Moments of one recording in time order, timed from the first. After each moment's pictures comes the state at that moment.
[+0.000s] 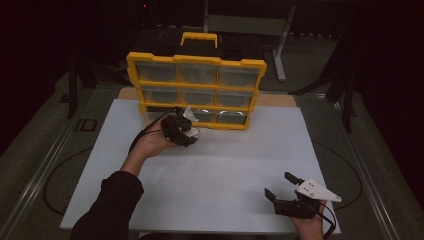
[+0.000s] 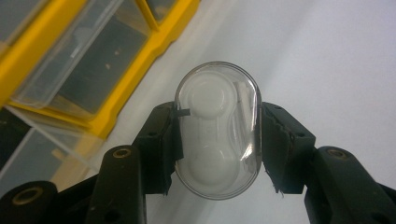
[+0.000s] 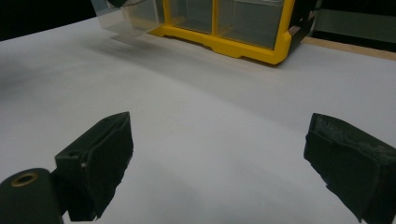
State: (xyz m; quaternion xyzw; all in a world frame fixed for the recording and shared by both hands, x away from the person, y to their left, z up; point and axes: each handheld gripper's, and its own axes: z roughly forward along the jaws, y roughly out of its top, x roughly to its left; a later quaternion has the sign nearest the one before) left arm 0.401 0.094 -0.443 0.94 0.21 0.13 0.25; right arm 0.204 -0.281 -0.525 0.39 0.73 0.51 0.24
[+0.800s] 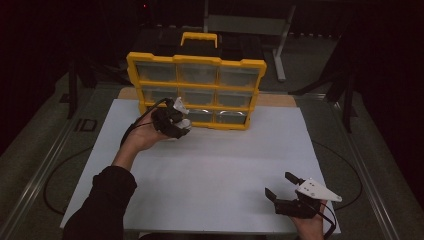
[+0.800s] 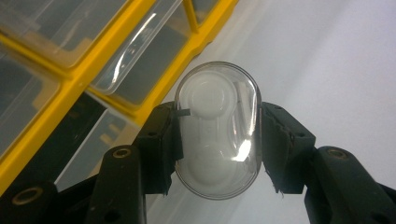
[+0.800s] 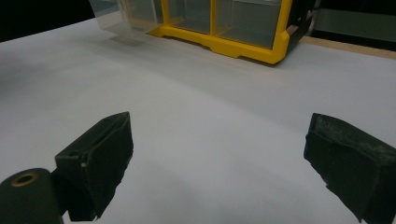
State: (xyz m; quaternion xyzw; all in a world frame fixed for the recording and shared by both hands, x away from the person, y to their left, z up) left arm 0.411 0.118 -0.426 0.93 0.23 0.16 0.25; right arm 0.204 -0.283 -0.526 0.39 0.73 0.51 0.24
